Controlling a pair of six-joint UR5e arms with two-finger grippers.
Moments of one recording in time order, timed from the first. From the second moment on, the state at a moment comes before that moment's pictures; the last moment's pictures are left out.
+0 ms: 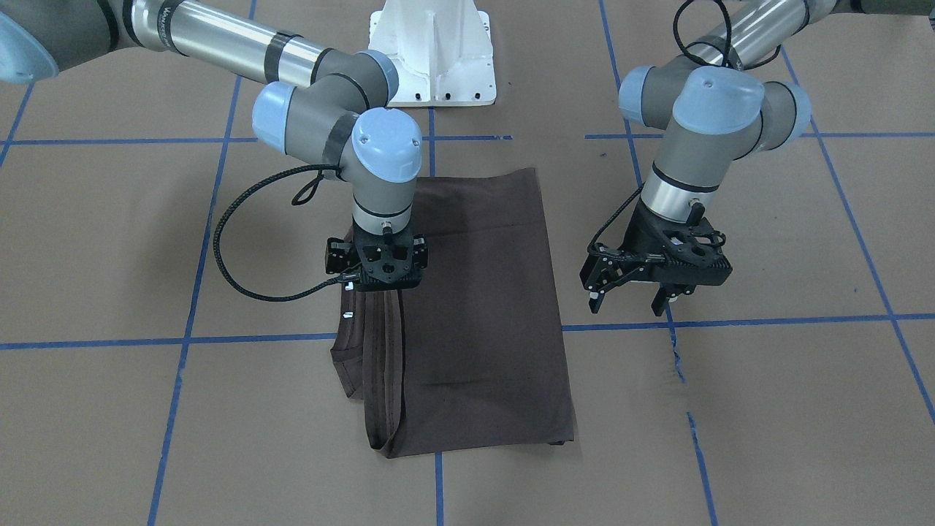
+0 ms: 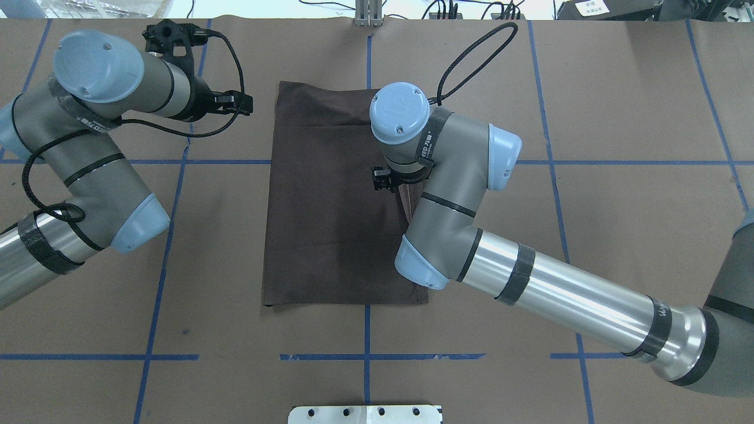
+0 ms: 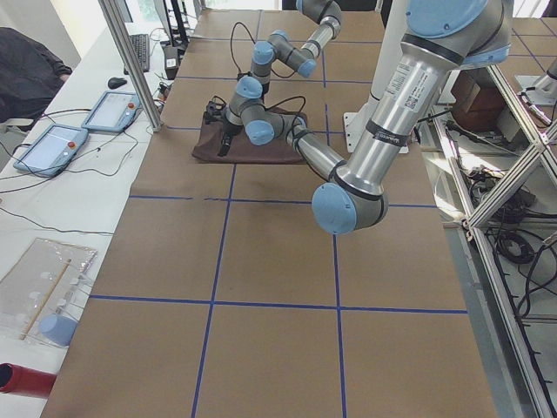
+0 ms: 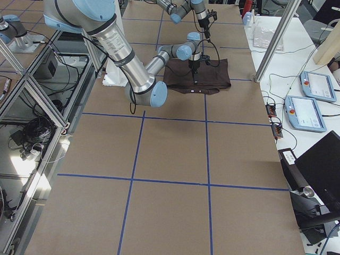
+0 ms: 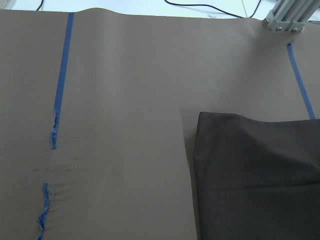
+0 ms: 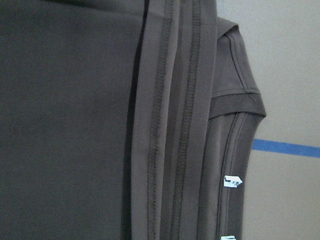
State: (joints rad) left arm -0.82 -2.07 -1.64 -1.99 -1.79 -1.04; right arm 0.58 -0.71 1.36 -1.65 1.78 0.98
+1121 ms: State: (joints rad) left arm -0.82 -2.07 -1.63 -2.01 -1.79 -1.04; right arm 0.58 -0.71 1.29 -1.66 1.82 0.96
